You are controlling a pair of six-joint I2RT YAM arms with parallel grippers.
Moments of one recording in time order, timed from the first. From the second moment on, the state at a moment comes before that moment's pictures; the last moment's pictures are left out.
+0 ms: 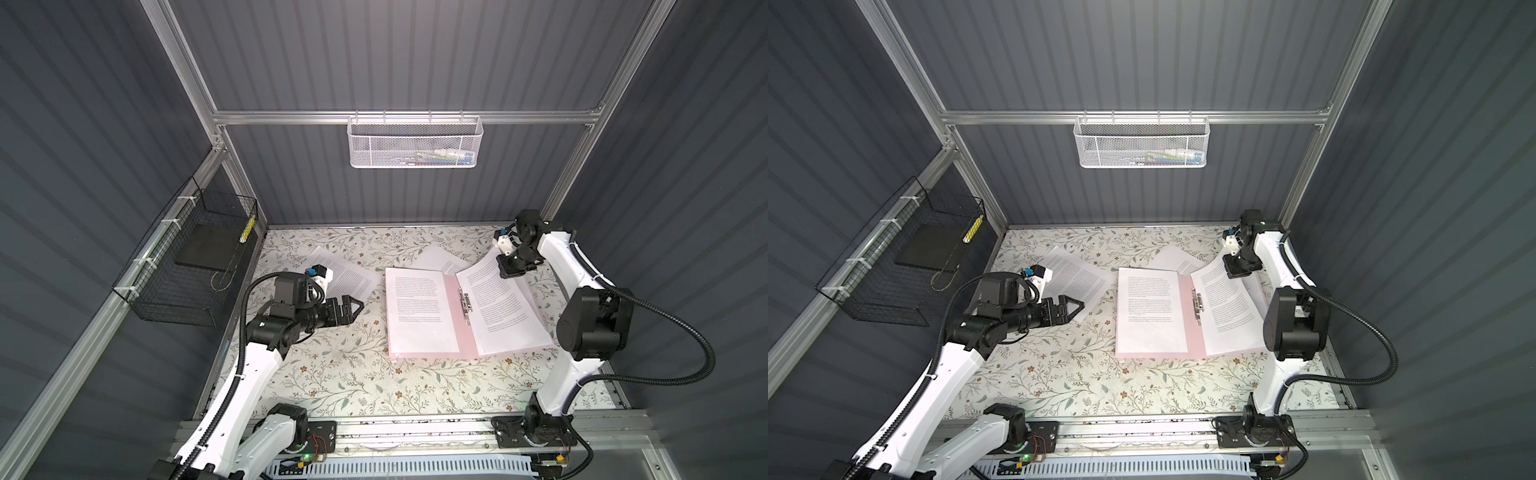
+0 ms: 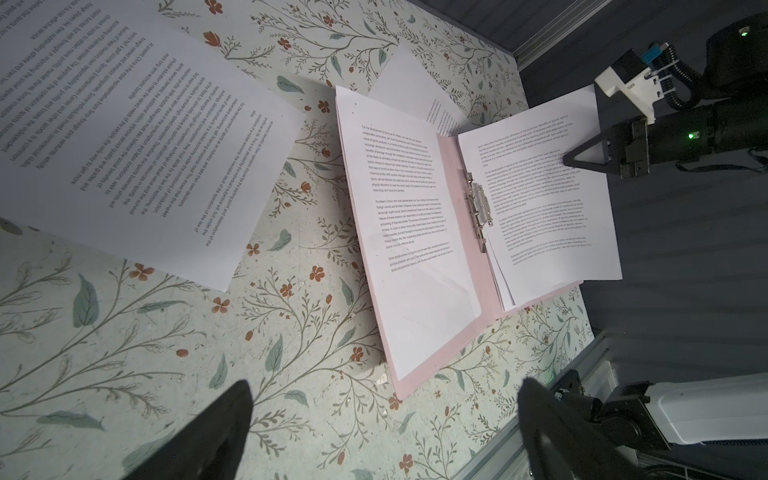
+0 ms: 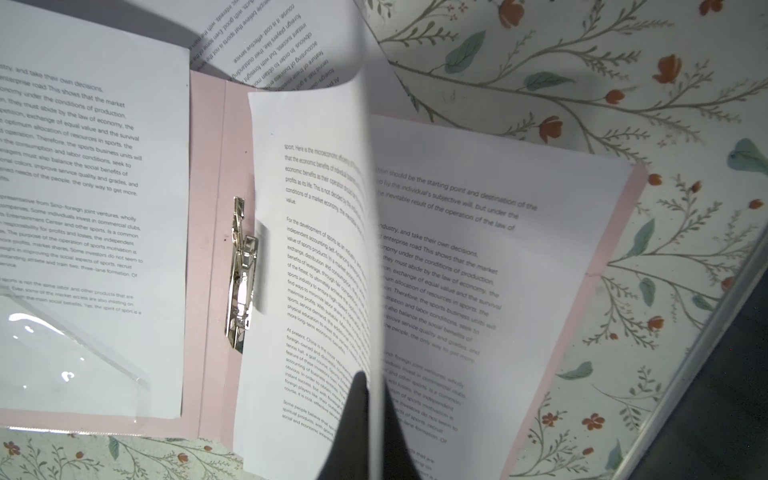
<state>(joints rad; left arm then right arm) -0.25 0.95 0.88 -0.68 0.48 -0.36 -0.01 1.88 1.69 -1.15 -0.13 -0.26</state>
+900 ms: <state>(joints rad) -0.25 0.95 0.88 -0.67 0.47 -0.35 -0.02 1.89 1.66 -1.14 -0.13 -0.27</state>
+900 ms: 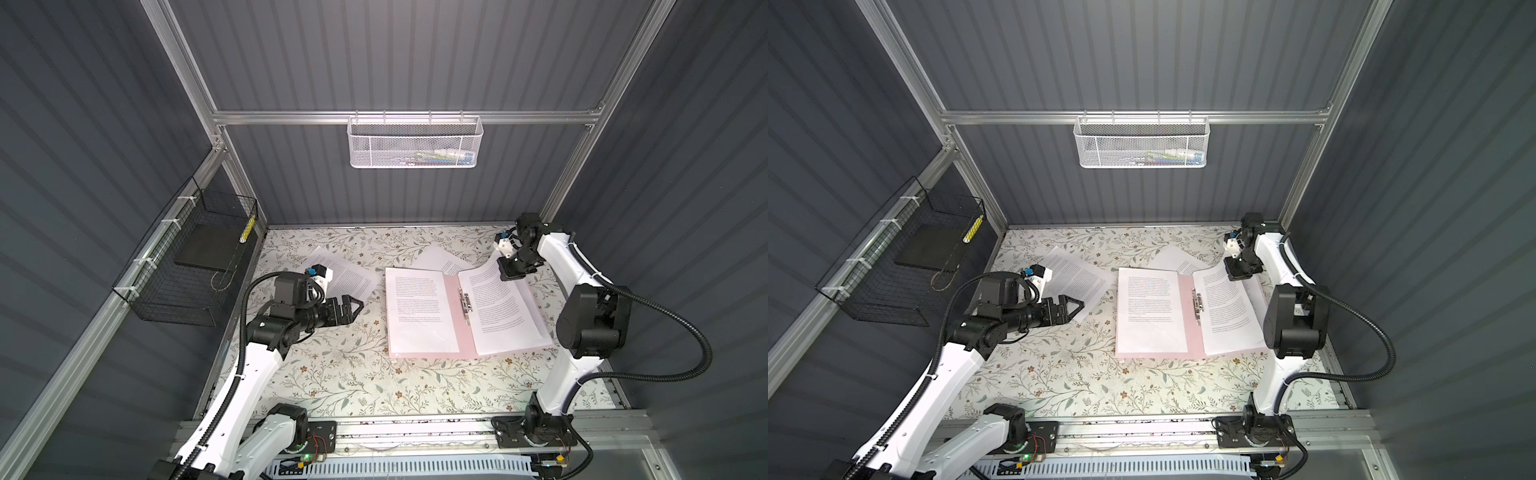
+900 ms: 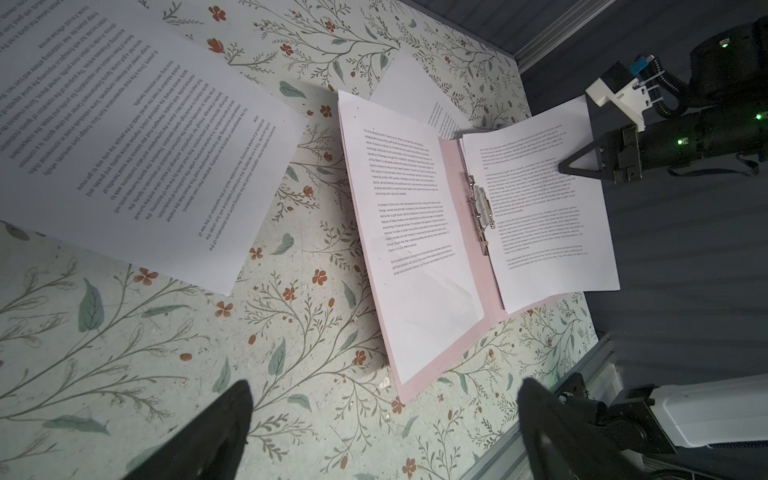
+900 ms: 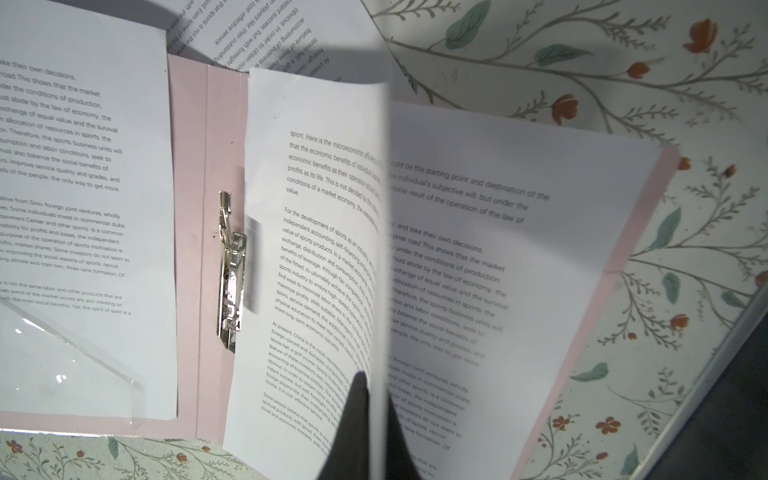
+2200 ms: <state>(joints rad) -0.25 0.96 0.88 -0.67 0.47 -0.35 -0.01 1.88 1.64 -1.13 -0.14 -0.33</state>
